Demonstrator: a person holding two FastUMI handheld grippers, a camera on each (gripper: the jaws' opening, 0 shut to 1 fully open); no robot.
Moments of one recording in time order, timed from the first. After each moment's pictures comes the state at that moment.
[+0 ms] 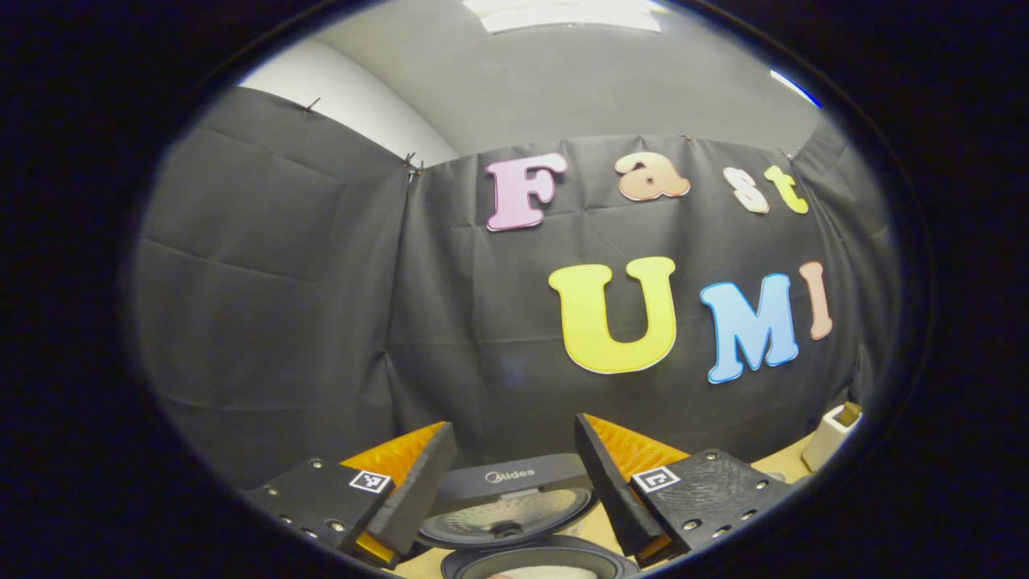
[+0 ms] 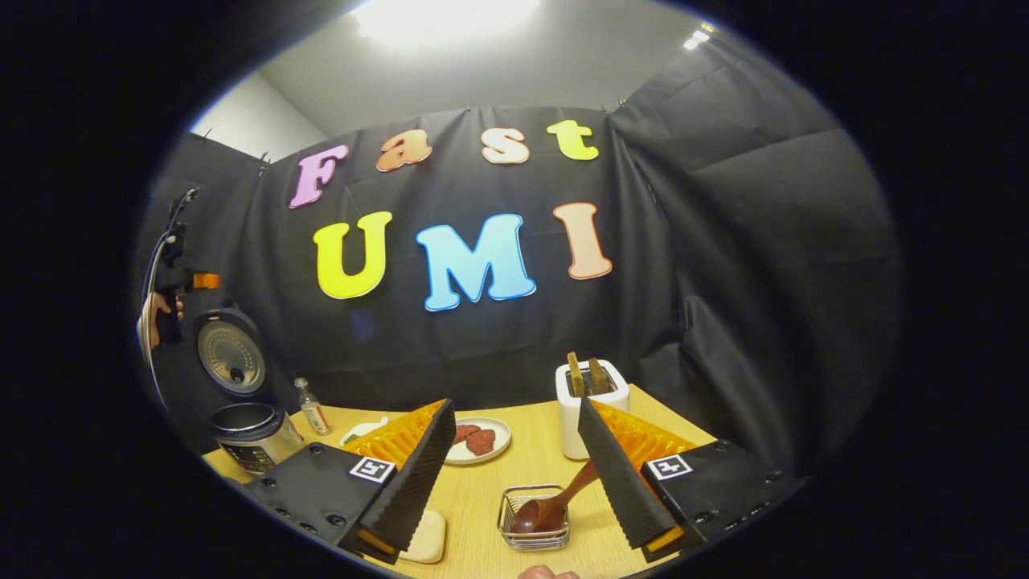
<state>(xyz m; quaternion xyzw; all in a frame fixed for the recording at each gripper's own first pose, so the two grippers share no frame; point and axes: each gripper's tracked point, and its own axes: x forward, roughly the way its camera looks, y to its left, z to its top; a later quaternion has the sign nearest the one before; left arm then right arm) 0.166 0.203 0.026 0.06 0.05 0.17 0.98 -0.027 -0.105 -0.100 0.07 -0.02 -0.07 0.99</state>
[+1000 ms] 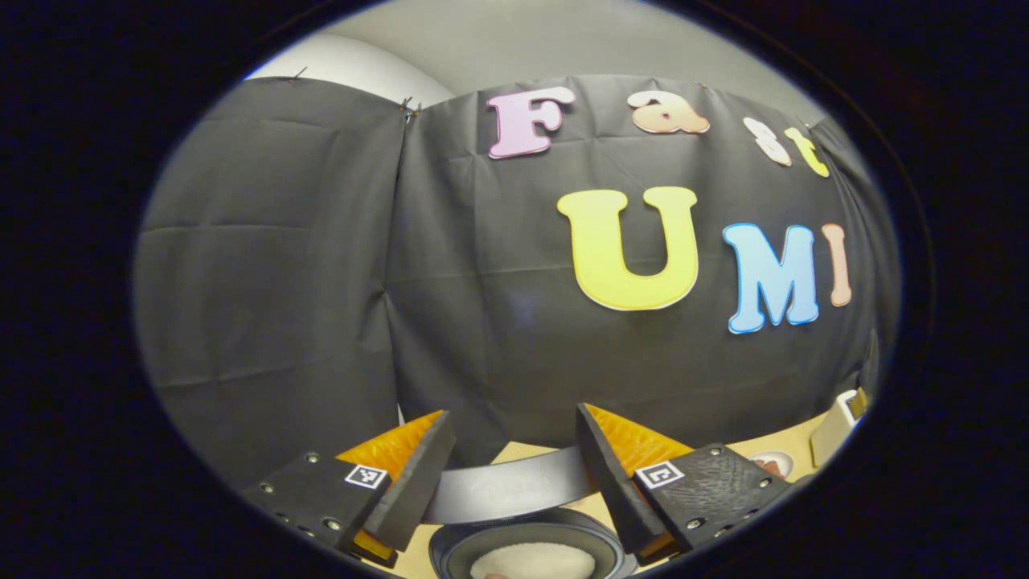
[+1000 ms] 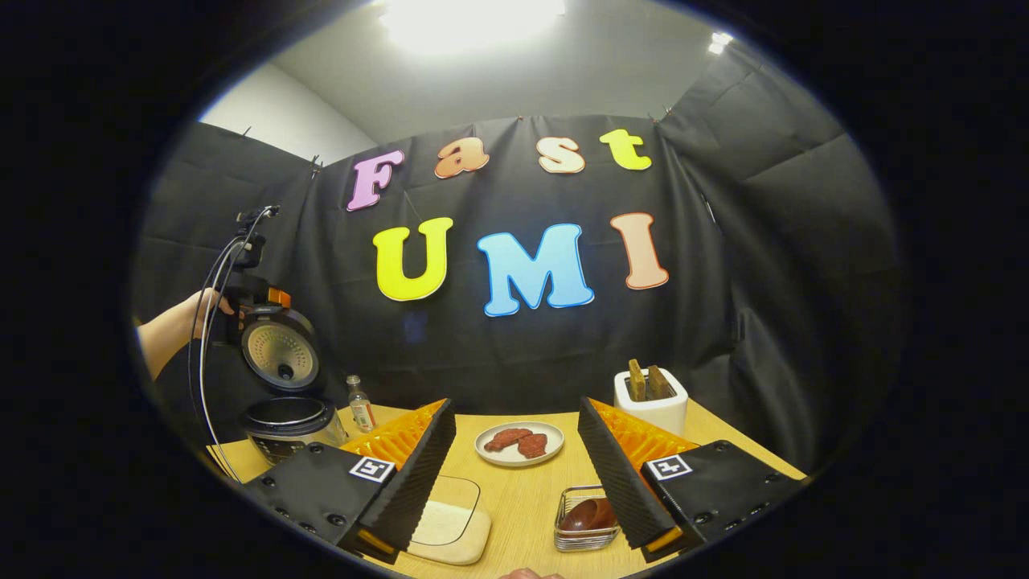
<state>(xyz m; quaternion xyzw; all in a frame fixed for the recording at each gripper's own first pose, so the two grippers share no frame) 0.168 0.191 -0.052 0.03 0.17 0.20 0.97 -0.026 -0.047 -0.100 0.06 -0.04 0.02 1.00</state>
